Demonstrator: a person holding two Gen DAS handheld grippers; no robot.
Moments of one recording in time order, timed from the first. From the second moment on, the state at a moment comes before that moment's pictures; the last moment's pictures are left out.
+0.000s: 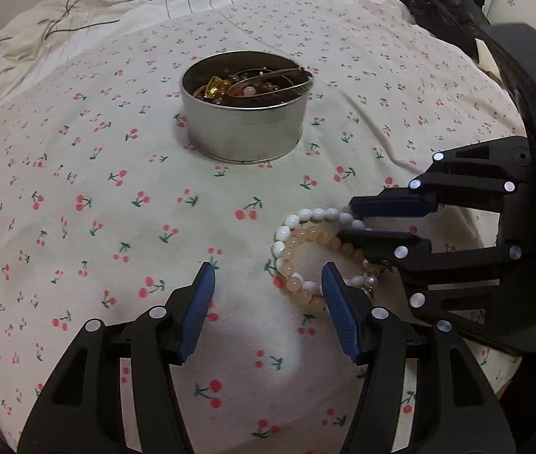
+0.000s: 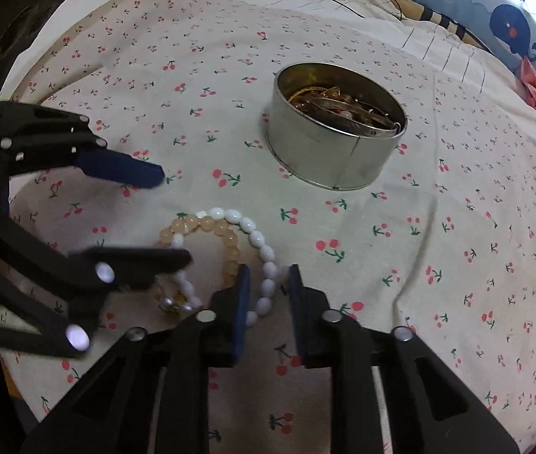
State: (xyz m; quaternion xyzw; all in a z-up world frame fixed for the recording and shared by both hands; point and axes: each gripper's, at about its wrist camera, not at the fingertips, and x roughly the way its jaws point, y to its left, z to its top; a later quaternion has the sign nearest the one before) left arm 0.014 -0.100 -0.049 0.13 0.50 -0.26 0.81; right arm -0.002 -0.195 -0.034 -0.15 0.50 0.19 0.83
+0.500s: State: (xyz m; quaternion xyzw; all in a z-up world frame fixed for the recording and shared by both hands) left arm 0.021 -0.052 -0.035 0.09 0.50 -0.26 0.82; right arm -0.001 -0.197 -0.035 -0.16 0.50 0.17 0.83
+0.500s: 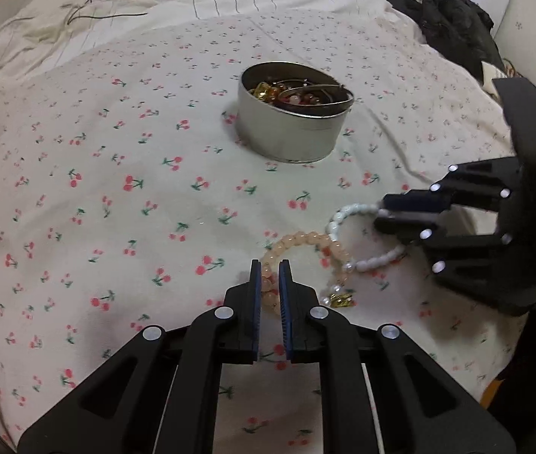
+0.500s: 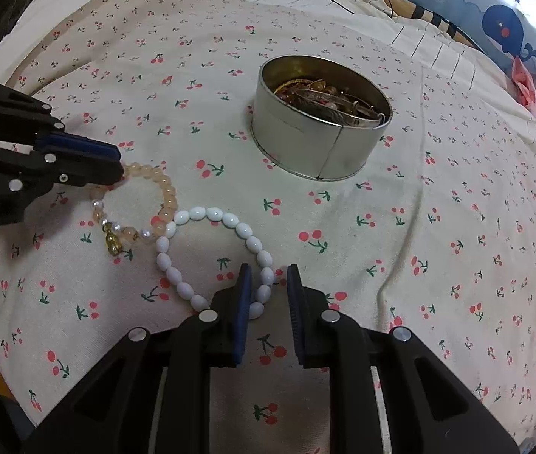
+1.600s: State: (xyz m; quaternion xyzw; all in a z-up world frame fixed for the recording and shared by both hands) left arm 0.043 -0.034 -0.039 0.09 0.50 -0.18 0.84; right arm 0.005 -0.235 -0.024 -0.07 0.49 0.14 0.86
